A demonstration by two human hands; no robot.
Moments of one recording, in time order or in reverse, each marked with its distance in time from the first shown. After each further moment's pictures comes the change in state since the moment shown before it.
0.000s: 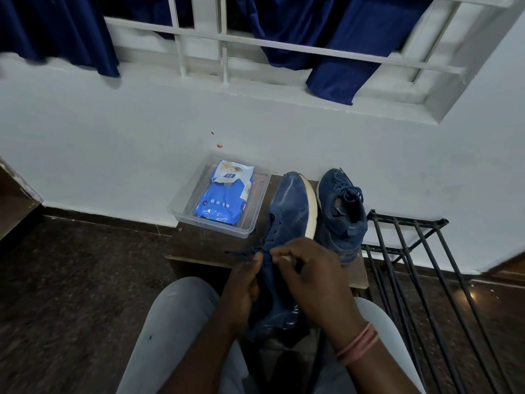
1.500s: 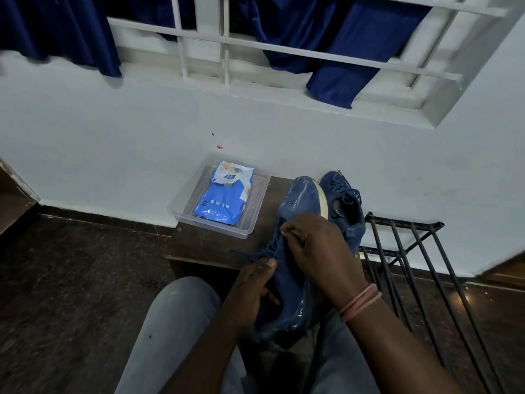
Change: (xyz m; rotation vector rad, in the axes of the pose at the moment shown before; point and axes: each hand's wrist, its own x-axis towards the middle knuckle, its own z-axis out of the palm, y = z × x) left_hand 0.009 -0.018 -0.007 0.195 0.083 -0.011; right_hand 0.041 0.006 -0.015 -0.229 -0.045 -0.162
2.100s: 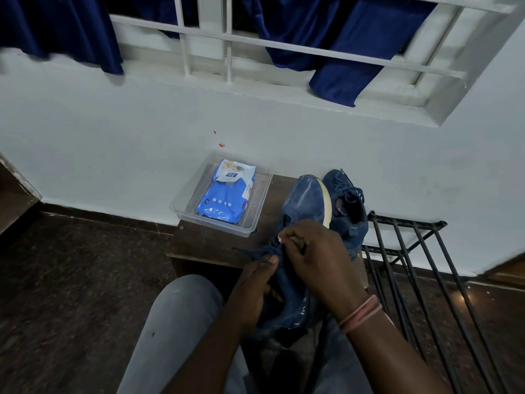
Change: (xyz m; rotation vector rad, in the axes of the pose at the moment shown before) left_hand -0.007 0.009 0.008 -0.126 -0.038 -0.022; right_hand -0.013 -0.009 0.008 0.058 0.069 0.031
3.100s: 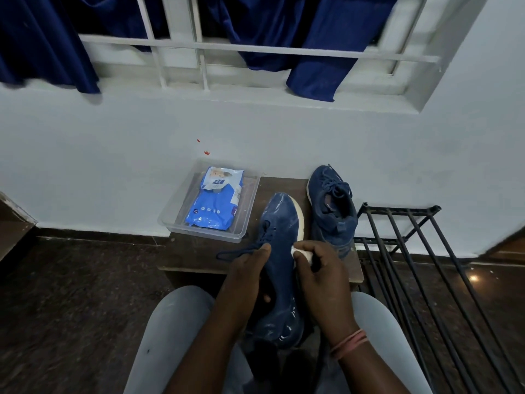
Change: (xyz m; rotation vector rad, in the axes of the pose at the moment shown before) left_hand -0.005 0.043 0.025 0.436 0.095 -0.052; right_hand -0.049 0.035 0.030 0.375 0.270 0.416
